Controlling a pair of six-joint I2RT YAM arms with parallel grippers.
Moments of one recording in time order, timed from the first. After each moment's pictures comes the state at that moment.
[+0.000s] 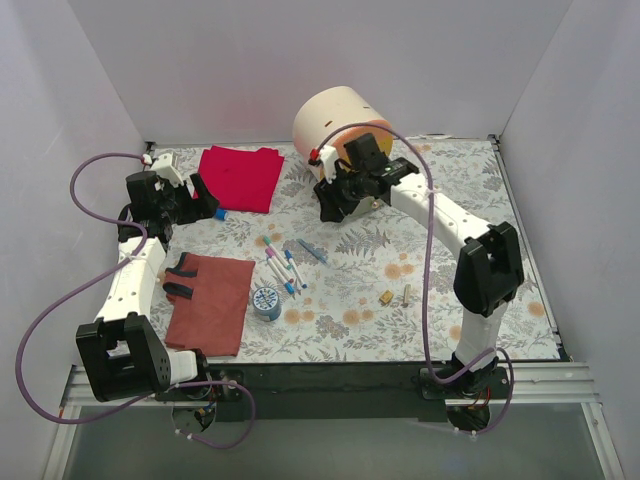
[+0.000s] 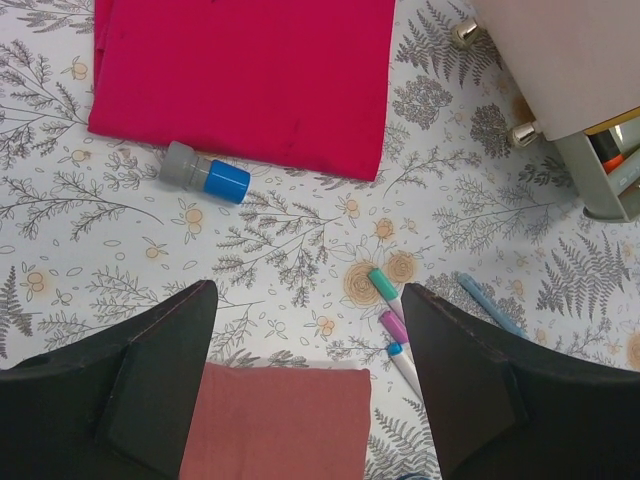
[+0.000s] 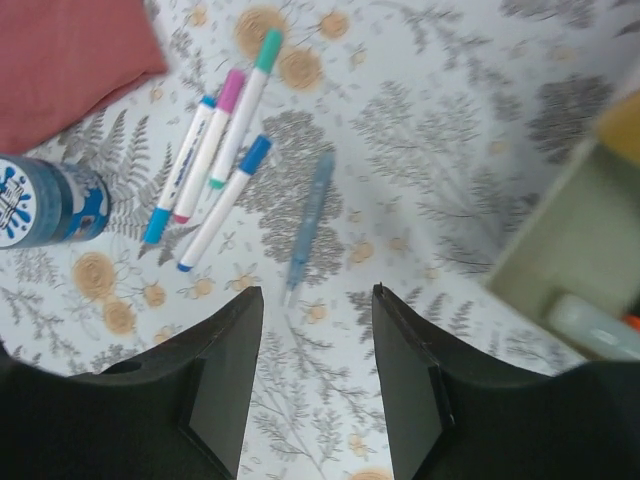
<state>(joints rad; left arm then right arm) 0.16 1.27 0.98 -0.24 0.36 -0.17 0.59 1.84 1.68 -0.63 -0.45 -0.27</state>
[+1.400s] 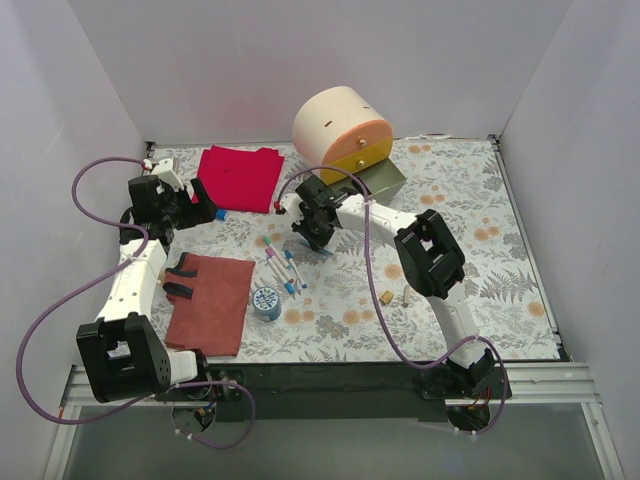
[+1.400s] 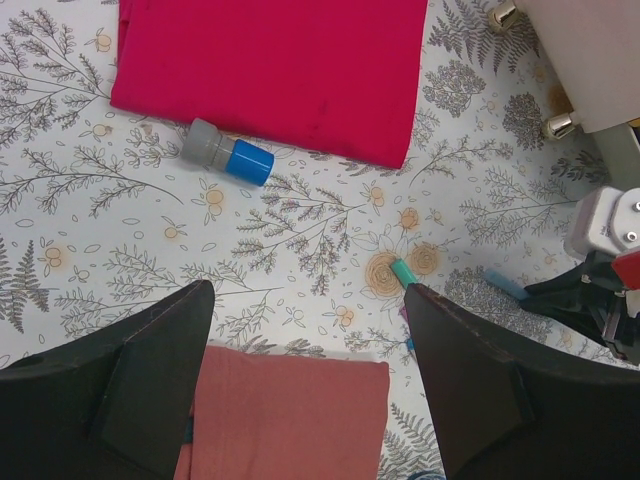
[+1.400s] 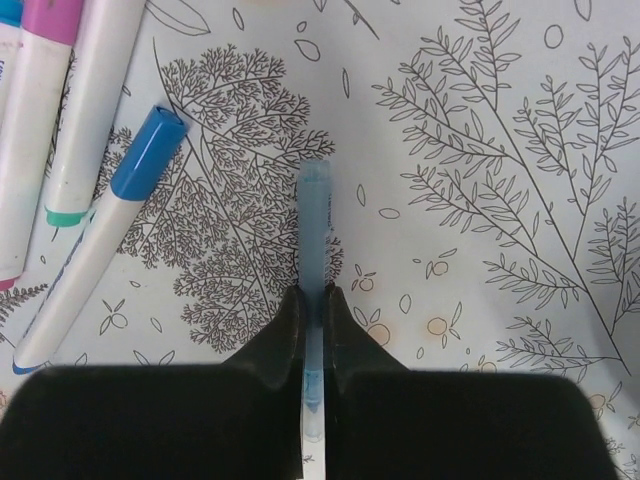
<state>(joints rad) 0.16 1.27 0.96 -0.25 0.31 -0.17 0.78 2.22 1.75 -0.64 -0.17 -0.32</state>
